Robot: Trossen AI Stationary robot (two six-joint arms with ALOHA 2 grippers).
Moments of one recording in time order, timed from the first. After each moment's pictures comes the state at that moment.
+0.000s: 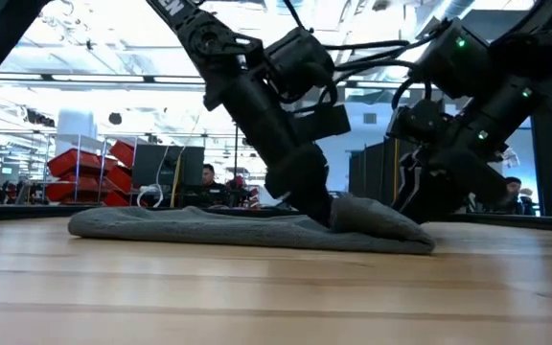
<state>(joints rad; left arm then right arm) 0.03 2.11 1.31 -0.09 -0.10 0.18 0.12 1.54 0.49 0.18 0.28 0.13</state>
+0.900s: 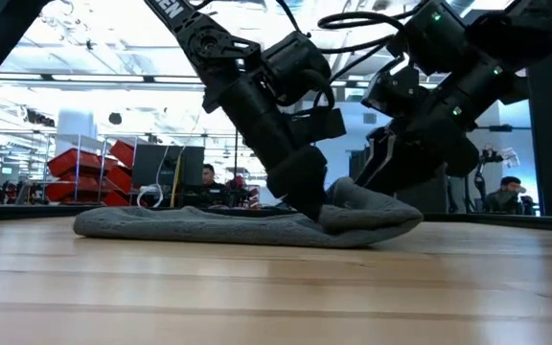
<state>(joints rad) 0.03 2.08 1.28 -0.10 -0.10 0.13 0.09 1.55 0.59 0.21 0.19 -0.08</state>
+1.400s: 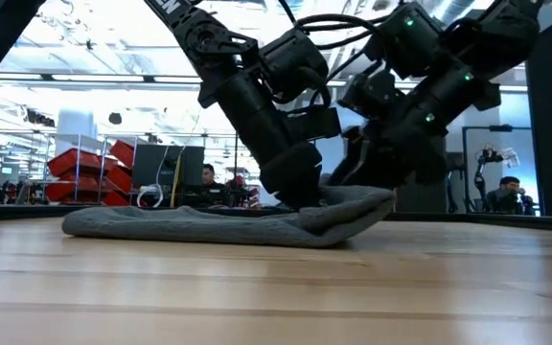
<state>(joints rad) 0.02 2.06 1.28 -0.13 -0.10 0.09 0.07 1.68 0.69 0.26 0.18 -0.20</state>
